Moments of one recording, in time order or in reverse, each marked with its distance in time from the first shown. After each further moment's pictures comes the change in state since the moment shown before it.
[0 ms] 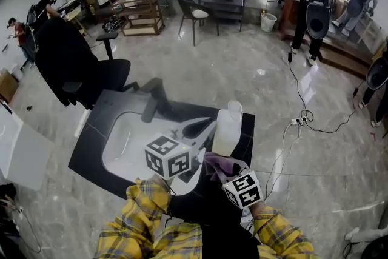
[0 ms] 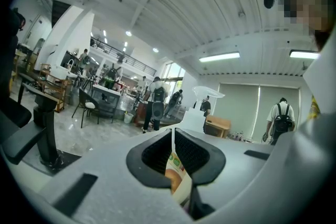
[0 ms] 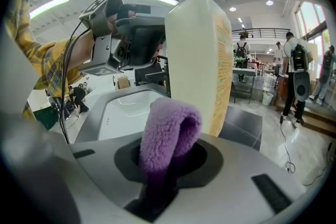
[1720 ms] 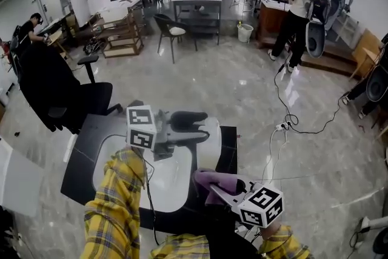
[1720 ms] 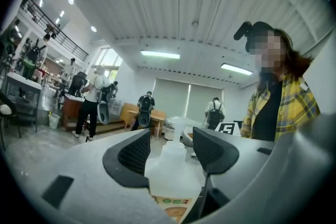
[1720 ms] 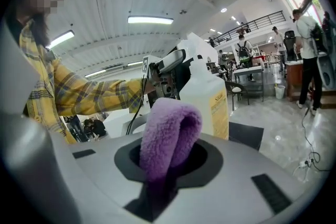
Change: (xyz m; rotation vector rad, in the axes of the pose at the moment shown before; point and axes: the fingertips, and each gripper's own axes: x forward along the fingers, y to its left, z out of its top) left arm 0.024 -0.050 0.053 0.164 0.093 -0.784; right arm -0.106 0.025 0.077 0.143 -0.161 0.180
